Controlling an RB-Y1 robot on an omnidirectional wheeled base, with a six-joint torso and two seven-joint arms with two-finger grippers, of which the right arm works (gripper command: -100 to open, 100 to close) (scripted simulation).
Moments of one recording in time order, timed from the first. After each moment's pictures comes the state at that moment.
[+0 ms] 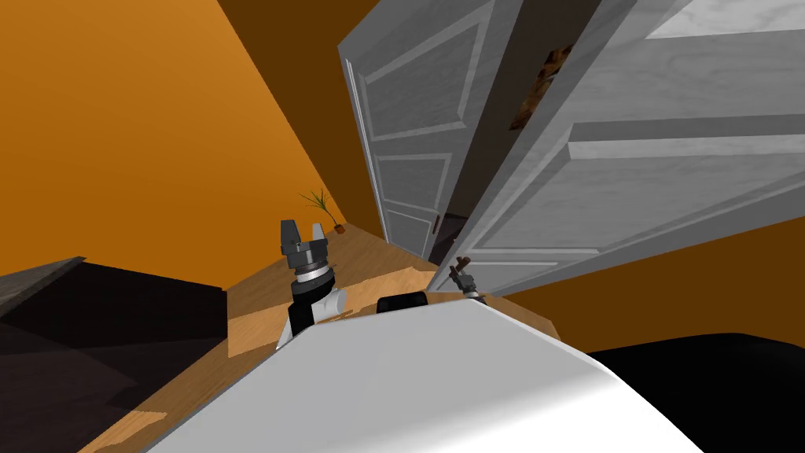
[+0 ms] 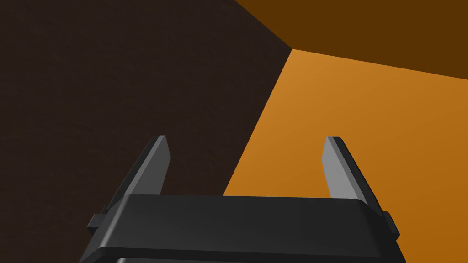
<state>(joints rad) 0.31 -0.56 0.50 -0.95 -0.74 -1.05 -1.56</state>
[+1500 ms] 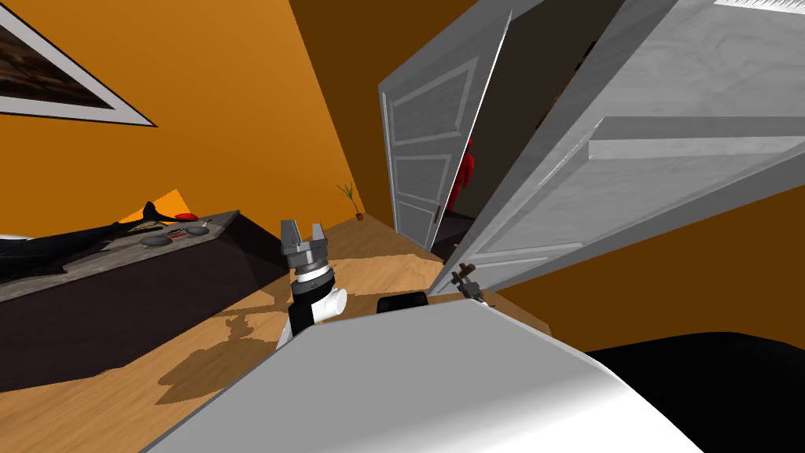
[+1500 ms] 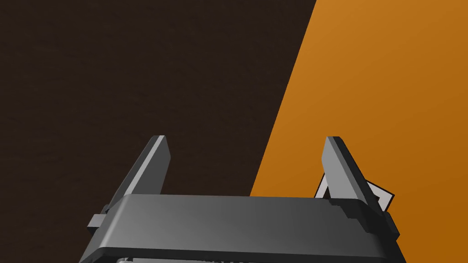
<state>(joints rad) 0.33 -0.63 0.61 -0.86 -0.69 -1.22 -1.68</state>
